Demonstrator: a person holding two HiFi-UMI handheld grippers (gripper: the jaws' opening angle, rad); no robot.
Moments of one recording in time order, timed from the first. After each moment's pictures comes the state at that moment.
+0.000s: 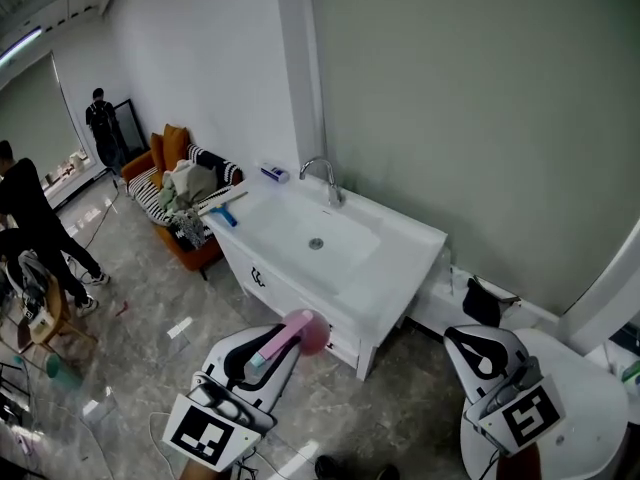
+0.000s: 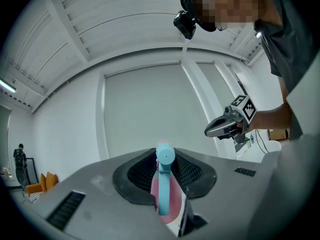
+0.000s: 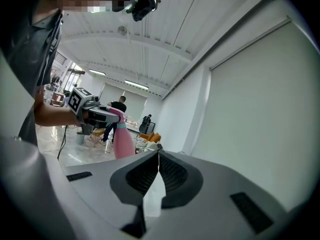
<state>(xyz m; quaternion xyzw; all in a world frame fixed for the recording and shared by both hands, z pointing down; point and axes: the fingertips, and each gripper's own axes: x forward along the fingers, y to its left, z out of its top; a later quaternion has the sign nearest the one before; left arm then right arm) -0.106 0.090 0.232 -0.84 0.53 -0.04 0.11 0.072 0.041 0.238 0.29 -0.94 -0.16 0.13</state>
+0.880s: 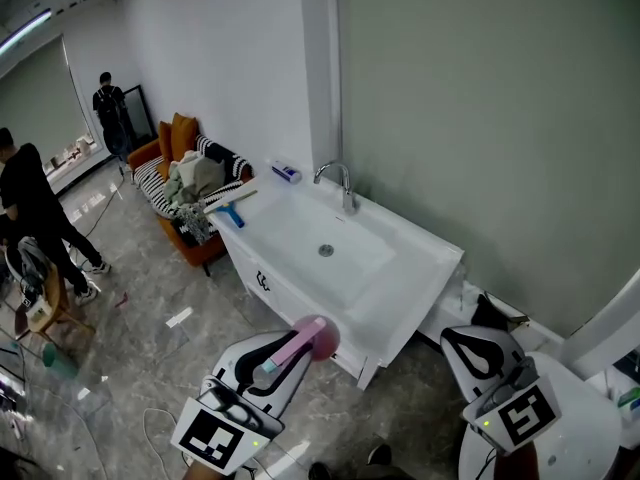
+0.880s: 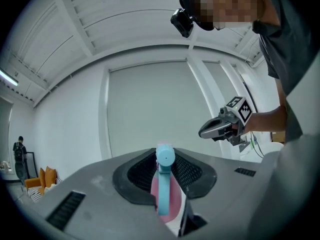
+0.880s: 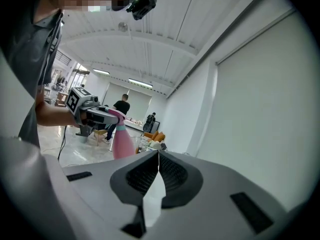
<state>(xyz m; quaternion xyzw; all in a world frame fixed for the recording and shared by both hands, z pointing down) -0.134 0.035 0.242 -0.84 0.54 -0.03 0.09 0.022 -0.025 0.242 0.26 -0.94 -0.16 0.14</state>
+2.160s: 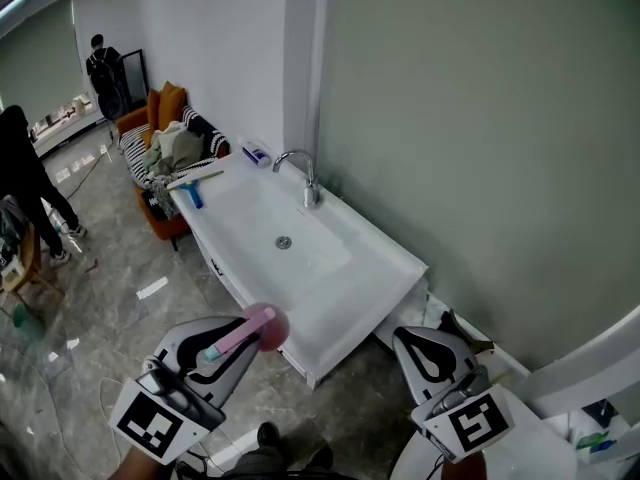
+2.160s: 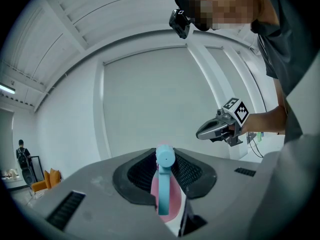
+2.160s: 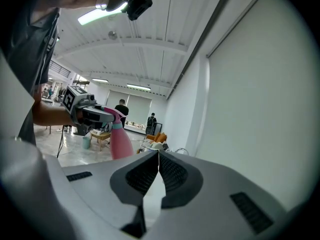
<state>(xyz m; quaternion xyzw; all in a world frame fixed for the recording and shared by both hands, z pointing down) -0.075 -0.052 0.251 -0.82 0.56 -0.09 0.08 0.075 -0.131 0.270 0.23 -0.96 -0.11 0.12</state>
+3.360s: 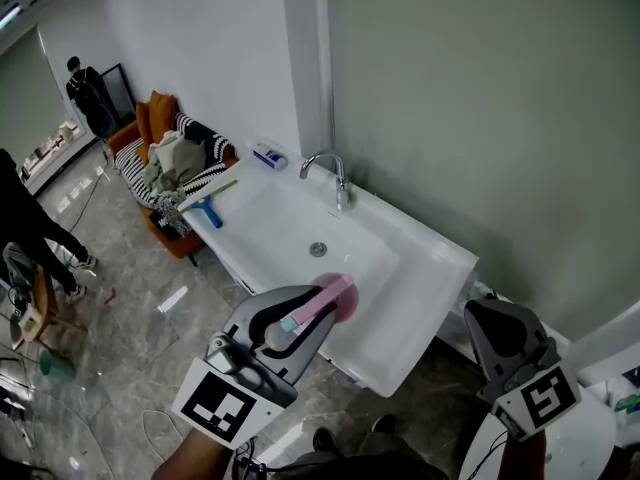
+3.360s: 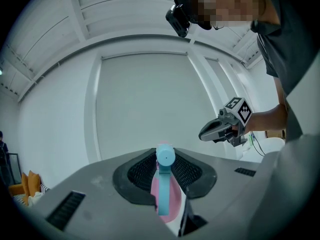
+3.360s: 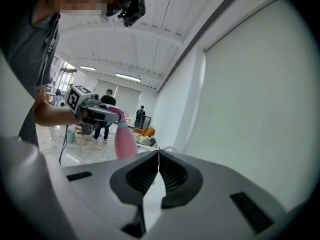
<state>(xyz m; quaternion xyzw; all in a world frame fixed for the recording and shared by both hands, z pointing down) -0.155 -0.163 0.240 -0.87 0.49 -0.06 0.09 0.004 -0.206 0.254 0.31 -0.93 -0.11 0.15</state>
